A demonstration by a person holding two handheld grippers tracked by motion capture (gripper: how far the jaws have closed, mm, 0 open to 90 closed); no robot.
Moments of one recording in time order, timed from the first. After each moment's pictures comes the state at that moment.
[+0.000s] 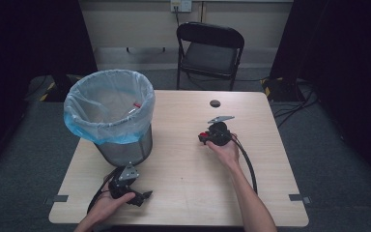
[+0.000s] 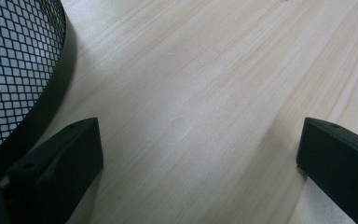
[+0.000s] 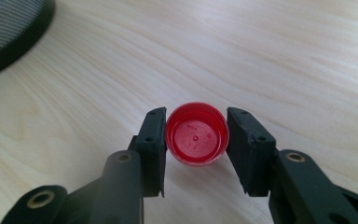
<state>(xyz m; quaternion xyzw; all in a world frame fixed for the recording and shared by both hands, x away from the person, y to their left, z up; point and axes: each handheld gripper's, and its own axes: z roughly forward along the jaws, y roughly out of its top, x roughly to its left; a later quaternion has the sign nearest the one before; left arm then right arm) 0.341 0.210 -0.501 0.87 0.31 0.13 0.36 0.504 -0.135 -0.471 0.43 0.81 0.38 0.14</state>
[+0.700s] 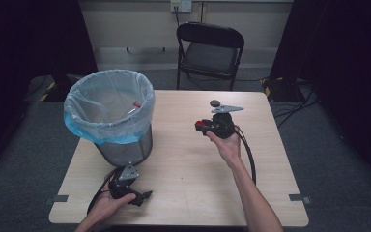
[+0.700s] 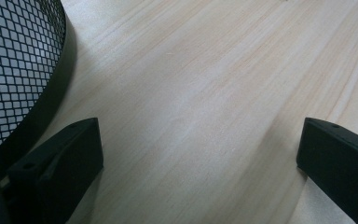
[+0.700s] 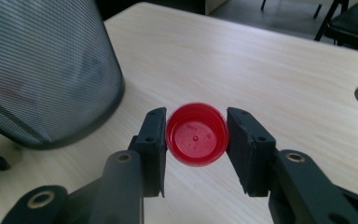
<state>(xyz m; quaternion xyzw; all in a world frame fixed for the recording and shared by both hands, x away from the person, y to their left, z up) 0.341 0.210 -0.501 0.87 0.31 0.13 0.36 0.484 -0.132 -0.405 0.39 0.78 0.47 0.14</state>
